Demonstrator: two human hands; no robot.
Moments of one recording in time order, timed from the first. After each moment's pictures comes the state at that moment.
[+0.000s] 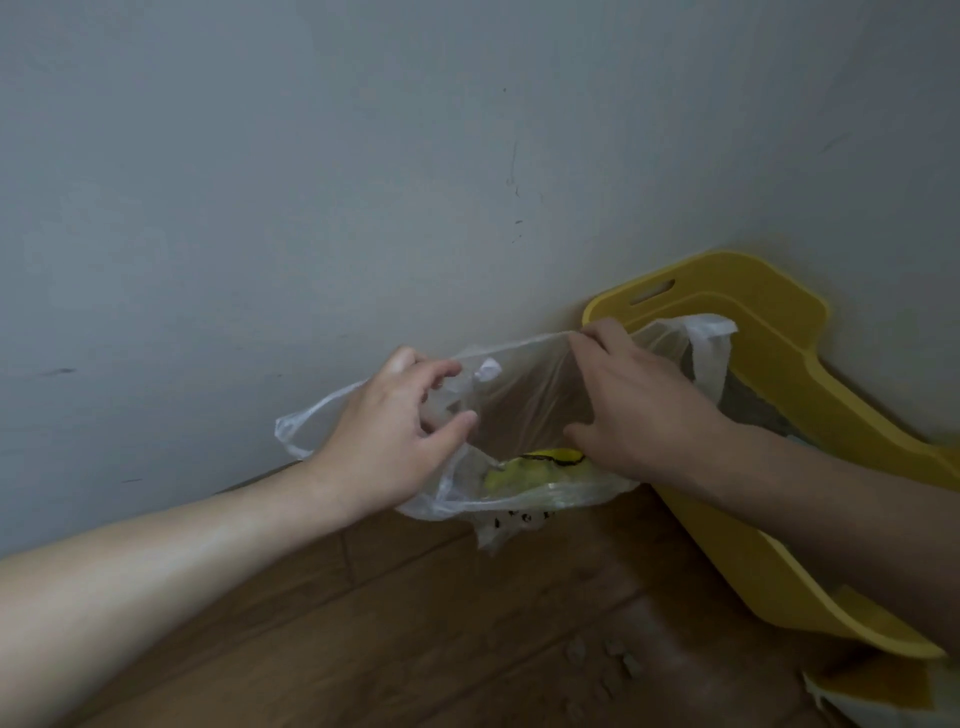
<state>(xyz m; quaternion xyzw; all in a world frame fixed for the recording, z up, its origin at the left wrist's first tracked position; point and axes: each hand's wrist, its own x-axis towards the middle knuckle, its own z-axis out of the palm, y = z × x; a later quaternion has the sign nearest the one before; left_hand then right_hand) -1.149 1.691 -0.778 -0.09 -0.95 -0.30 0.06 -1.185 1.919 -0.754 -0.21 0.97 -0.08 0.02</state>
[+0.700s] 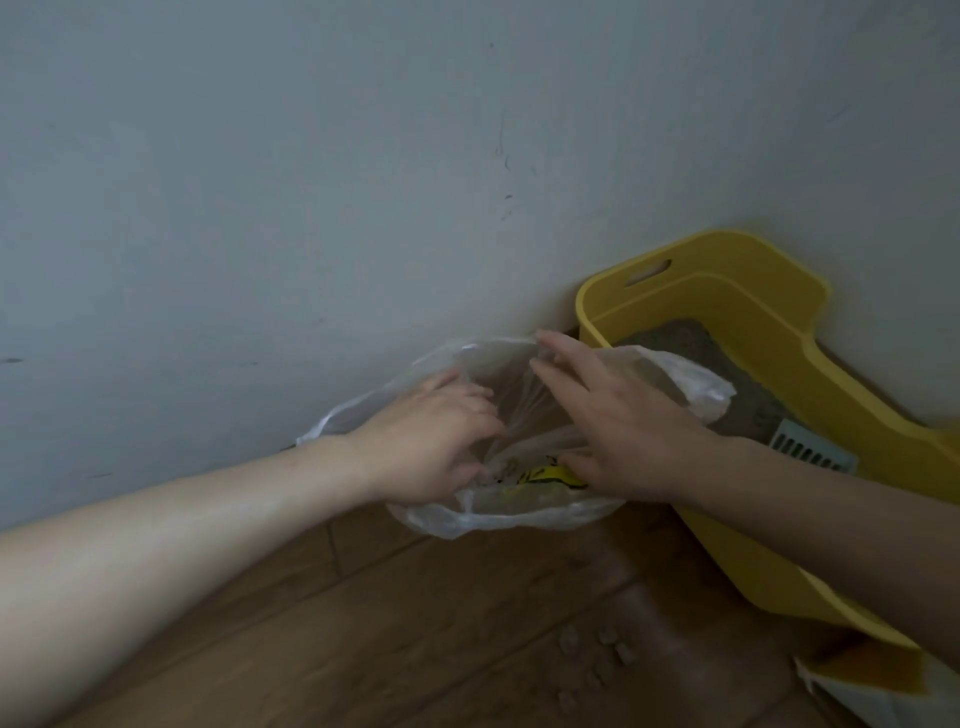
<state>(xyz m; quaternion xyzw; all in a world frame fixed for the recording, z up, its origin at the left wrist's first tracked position) -1.184 1.706 -0.814 -0.36 -0.93 -0.03 -0.06 -1.189 1.936 -0.804 -0.34 0.94 -0.06 0.05</state>
